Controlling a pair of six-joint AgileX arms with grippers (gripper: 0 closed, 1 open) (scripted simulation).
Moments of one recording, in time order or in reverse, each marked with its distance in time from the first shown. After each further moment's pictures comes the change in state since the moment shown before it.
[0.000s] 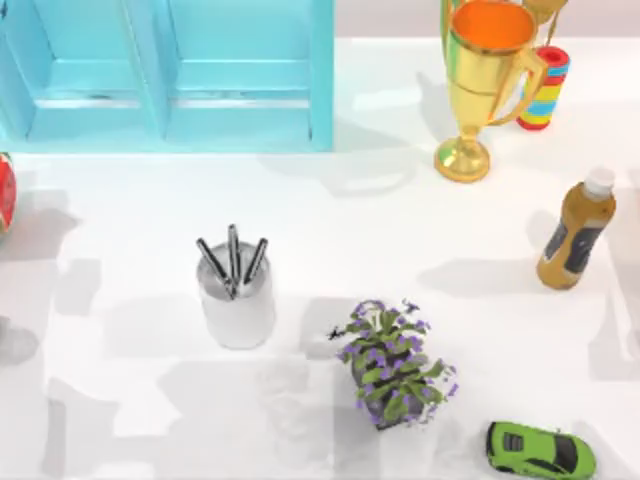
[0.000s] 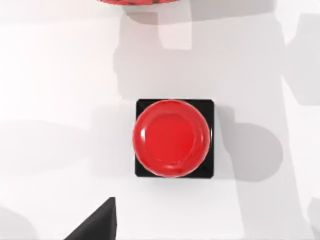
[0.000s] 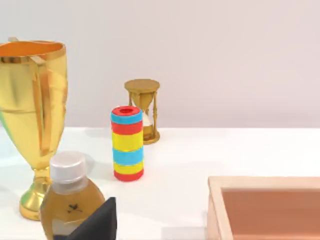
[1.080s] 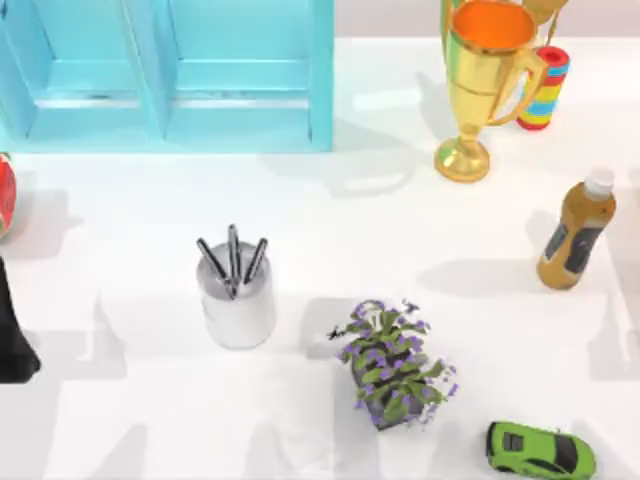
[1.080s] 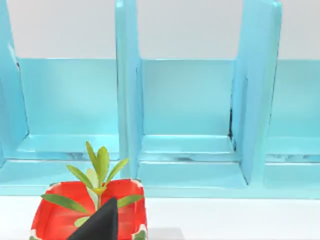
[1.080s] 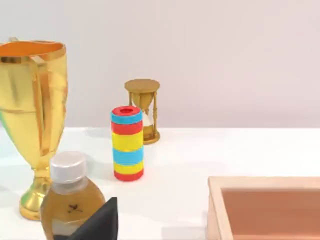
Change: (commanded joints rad) left arm -0.155 -1.194 -0.960 0.882 -0.003 -0.171; right arm 0.000 0.000 0.000 0.000 0.000 0.000
